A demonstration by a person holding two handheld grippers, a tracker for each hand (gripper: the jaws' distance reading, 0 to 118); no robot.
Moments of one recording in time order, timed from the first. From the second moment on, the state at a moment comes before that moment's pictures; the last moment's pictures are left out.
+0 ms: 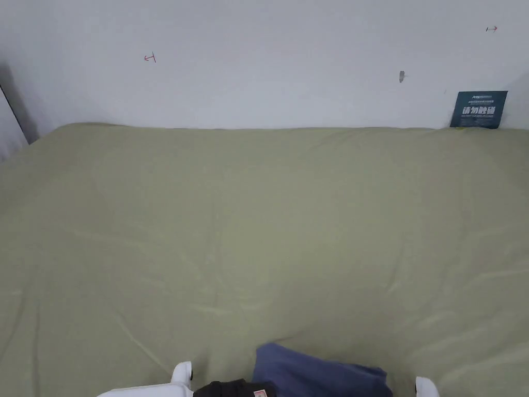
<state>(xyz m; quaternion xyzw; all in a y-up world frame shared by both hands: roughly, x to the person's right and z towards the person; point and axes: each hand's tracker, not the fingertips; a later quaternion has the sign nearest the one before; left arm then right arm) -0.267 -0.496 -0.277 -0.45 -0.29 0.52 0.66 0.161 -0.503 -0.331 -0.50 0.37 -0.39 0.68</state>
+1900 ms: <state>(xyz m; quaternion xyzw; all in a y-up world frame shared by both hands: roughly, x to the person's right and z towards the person) -0.707 -0.406 -0.209 -0.39 0.01 0.46 0.80 0.048 -0.459 -0.336 -0.50 0.38 -0.30 0.71</state>
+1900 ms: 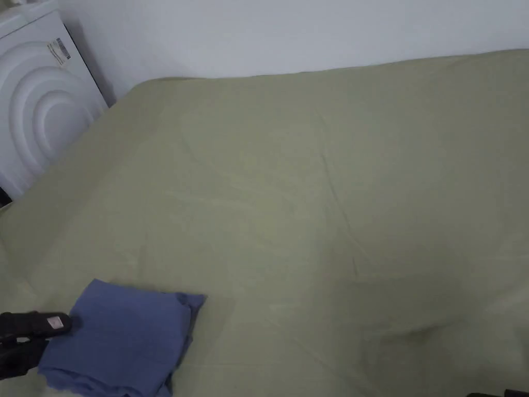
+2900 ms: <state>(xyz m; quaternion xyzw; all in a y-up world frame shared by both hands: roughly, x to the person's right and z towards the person) -0.137 -0.221 -0.256 -0.15 0.02 0.00 0.99 0.159 -0.200 -0.276 -0.13 0.09 0.05 0.99</state>
